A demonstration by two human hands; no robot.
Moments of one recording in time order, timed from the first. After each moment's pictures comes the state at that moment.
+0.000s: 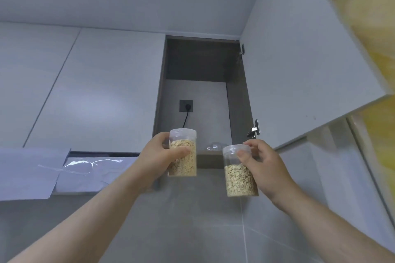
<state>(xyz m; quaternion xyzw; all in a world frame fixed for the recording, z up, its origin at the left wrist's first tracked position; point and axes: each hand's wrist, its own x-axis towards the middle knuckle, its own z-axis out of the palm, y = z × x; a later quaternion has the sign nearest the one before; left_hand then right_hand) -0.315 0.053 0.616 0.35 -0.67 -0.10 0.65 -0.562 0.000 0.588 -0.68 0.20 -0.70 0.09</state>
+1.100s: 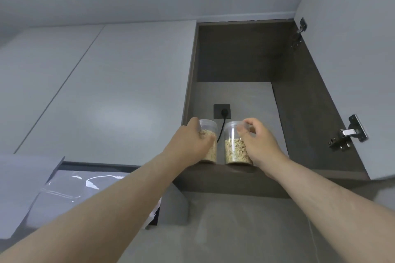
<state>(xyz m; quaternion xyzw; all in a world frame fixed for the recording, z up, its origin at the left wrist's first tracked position) -0.237 -0.148 0.723 0.48 -0.62 0.28 0.56 -0.417 -0.197 0.726 -0.72 0.18 -0.67 0.05</state>
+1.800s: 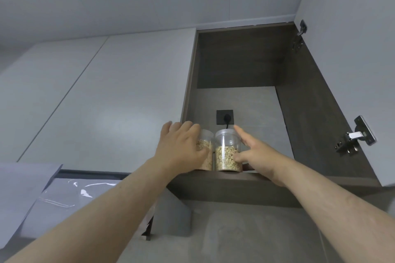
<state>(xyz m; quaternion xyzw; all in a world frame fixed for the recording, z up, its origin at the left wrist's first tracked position) -0.230 -0.148 0.727 0.53 -0.51 0.55 0.38 -0.432 -0.212 0.730 -0.83 0.17 -0.51 0.12</state>
